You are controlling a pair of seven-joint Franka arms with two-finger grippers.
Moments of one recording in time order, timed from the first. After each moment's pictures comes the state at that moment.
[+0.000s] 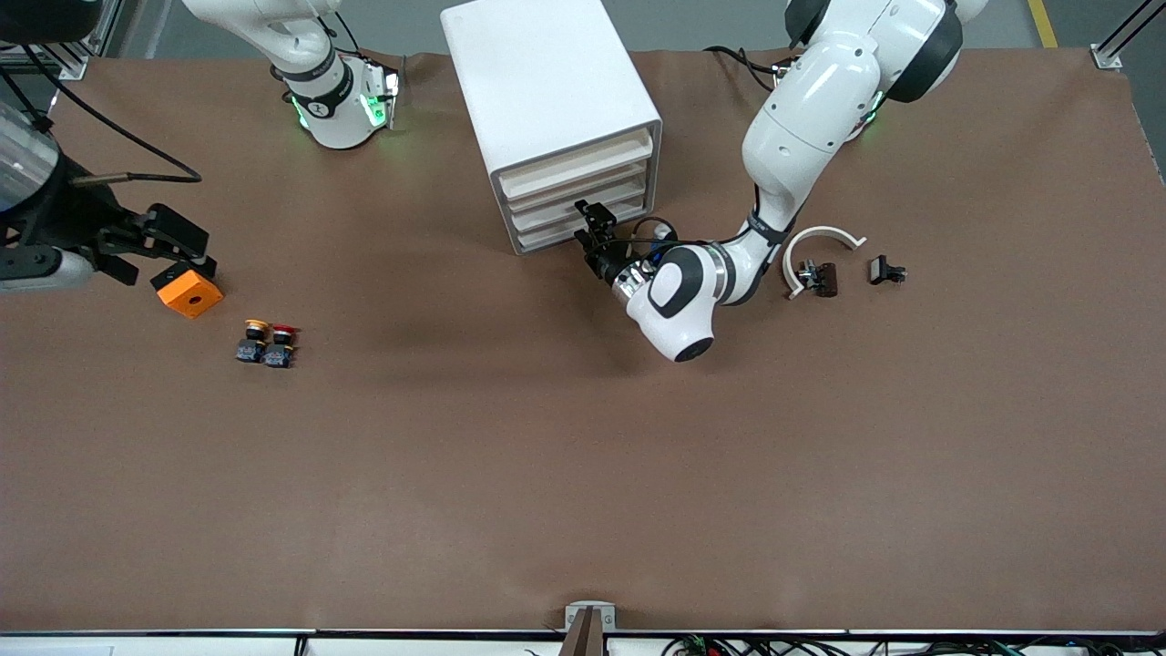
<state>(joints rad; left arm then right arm) -0.52 0.90 -0.17 -1.60 -1.04 1.64 -2.04 0.11 0.08 0.00 -1.47 0.09 1.62 0.07</state>
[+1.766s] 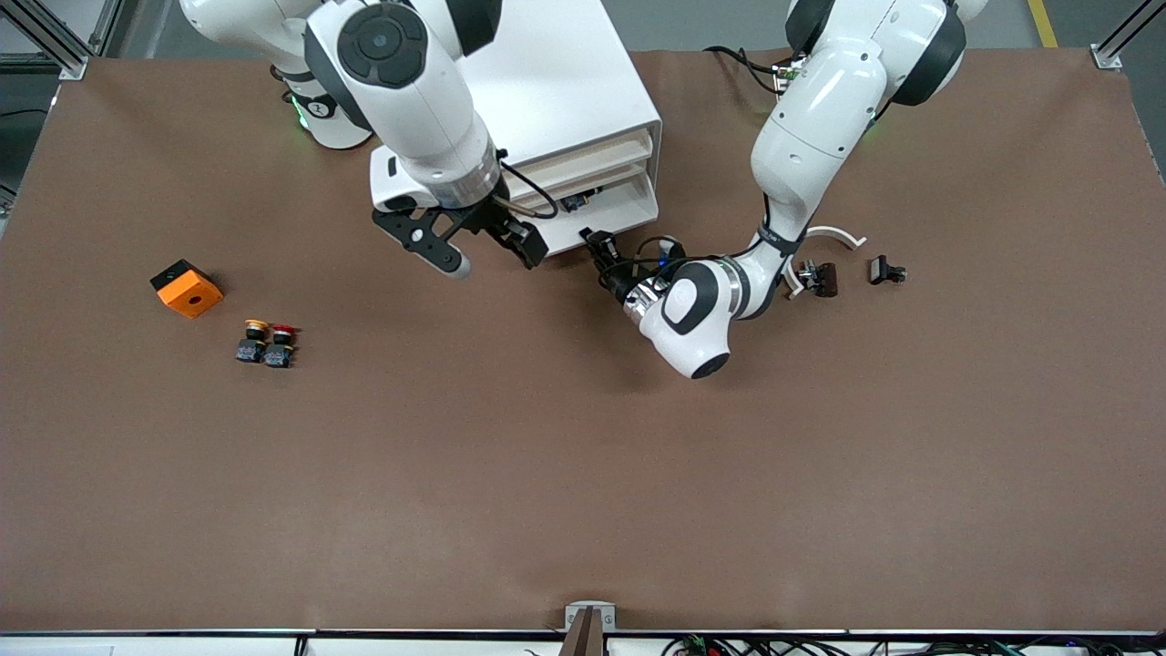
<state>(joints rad) -0.52 0.91 -0.10 -1.53 -1.05 1.61 -2.21 0.66 0.29 0.01 -1.47 0.12 1.80 1.30</state>
